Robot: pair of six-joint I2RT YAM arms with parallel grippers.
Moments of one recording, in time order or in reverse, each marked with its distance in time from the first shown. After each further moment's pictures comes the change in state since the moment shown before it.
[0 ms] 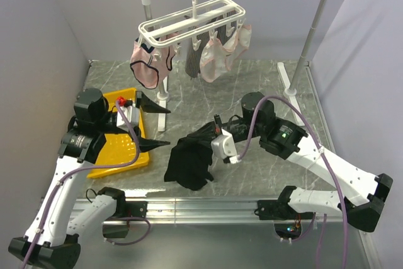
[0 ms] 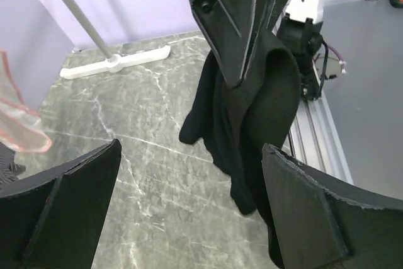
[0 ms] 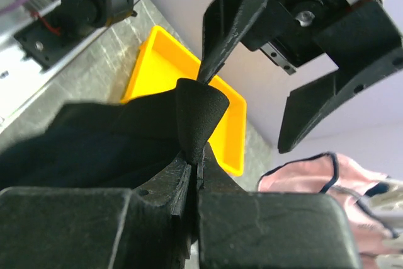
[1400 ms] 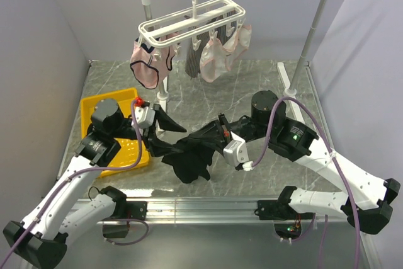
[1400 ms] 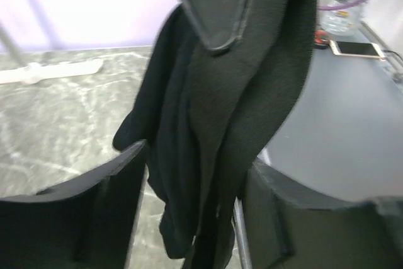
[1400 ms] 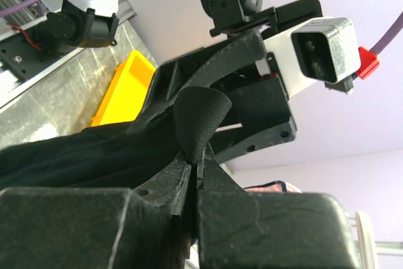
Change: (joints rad) left arm -0.227 -0.013 -0.175 0.355 -0.086 -0.399; right arm 0.027 -0.043 0.060 -0.026 -0.050 -0.101
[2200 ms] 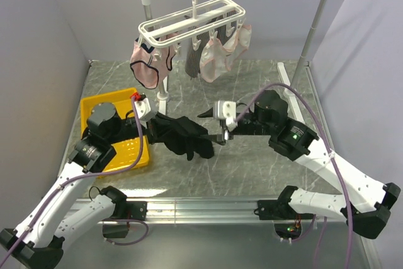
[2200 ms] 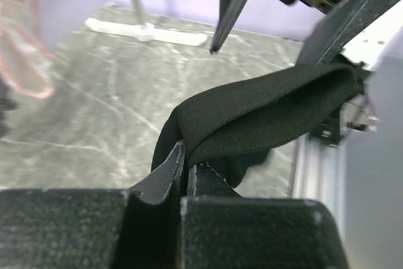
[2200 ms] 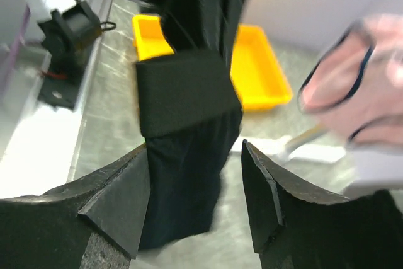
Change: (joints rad) left arm -0.053 -0.053 0.035 -0.143 -0.443 0.030; right arm -0.064 -0.031 -0.064 0.034 0.275 0.607
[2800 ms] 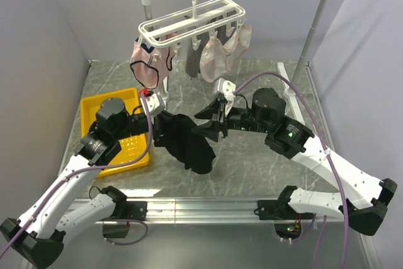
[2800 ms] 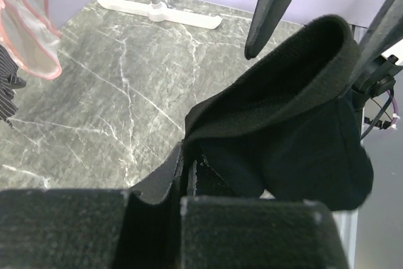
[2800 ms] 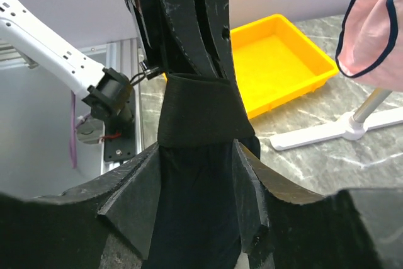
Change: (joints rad) left arm -0.022 0.063 0.017 -0.025 -0.101 0.036; right arm -0.002 0.045 0.014 0.093 0.115 0.551
